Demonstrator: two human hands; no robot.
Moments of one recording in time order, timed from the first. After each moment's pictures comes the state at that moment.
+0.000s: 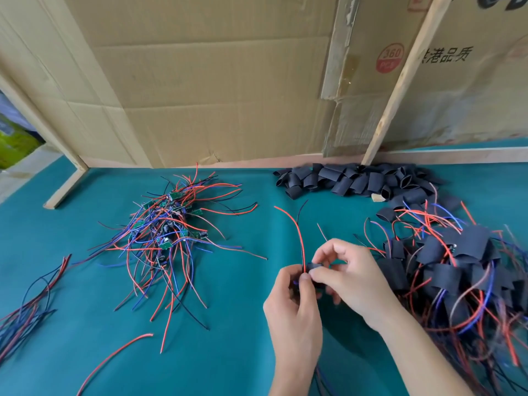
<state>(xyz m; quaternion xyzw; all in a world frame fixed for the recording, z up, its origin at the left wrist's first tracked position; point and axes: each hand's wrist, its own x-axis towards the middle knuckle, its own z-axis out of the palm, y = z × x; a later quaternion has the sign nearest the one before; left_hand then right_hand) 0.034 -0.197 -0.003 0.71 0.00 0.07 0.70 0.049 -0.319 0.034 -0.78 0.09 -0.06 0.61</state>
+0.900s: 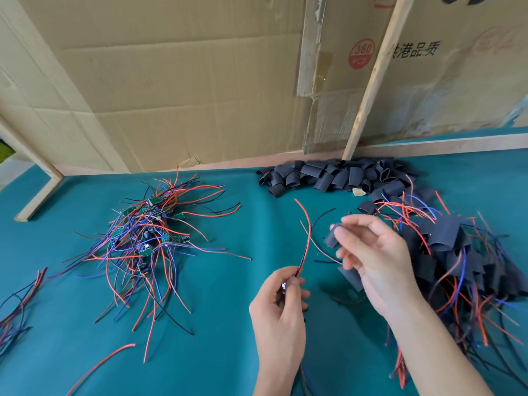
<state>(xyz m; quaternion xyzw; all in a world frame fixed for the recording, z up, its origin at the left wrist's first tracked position) 0.028 -0.198 0.004 0.67 0.00 0.03 0.74 0.038 -0.356 0.044 -0.57 0.12 -0.21 0.78</state>
